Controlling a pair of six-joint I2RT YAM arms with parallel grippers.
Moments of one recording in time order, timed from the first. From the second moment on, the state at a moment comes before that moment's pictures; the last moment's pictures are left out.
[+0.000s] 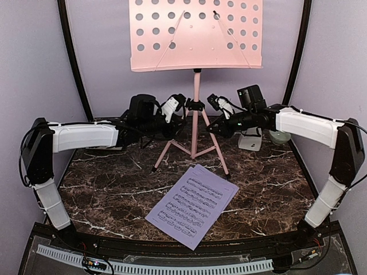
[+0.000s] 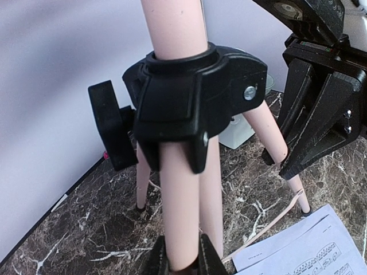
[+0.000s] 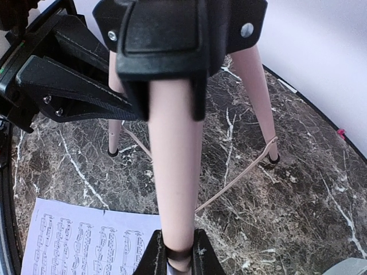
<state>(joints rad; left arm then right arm) -0.72 1.77 1.31 0.15 0.13 0.22 0.55 1.66 1.34 -0.30 -0.47 -0.18</state>
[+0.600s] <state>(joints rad) -0.70 1.84 1.34 0.19 0.19 0.26 0.55 1.65 1.30 -0.26 -0.40 -0.23</state>
